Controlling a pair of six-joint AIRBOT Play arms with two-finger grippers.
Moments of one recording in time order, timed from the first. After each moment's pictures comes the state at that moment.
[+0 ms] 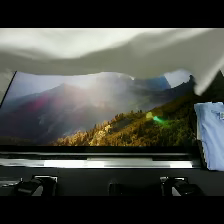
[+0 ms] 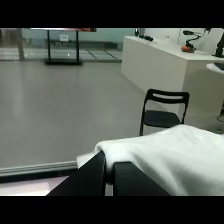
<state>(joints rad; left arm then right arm) -0.12 -0.63 1.68 1.39 -0.91 -1.53 0.07 -0.86 1.90 -1.40 1.20 1.64</state>
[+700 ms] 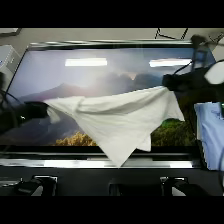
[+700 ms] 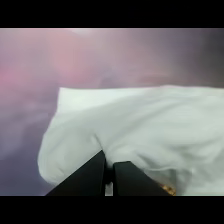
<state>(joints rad) -0.12 -0.69 0.78 1.29 -0.83 -1.60 0.07 -1.26 1.42 -1.40 1.13 1.70</state>
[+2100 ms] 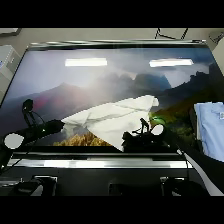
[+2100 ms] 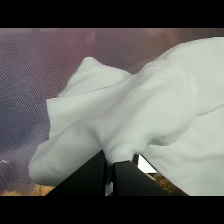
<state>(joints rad) -0.09 -0.73 0.52 1.08 -0.71 -1.59 0.39 -1.27 0.57 -0.62 0.86 1.68</state>
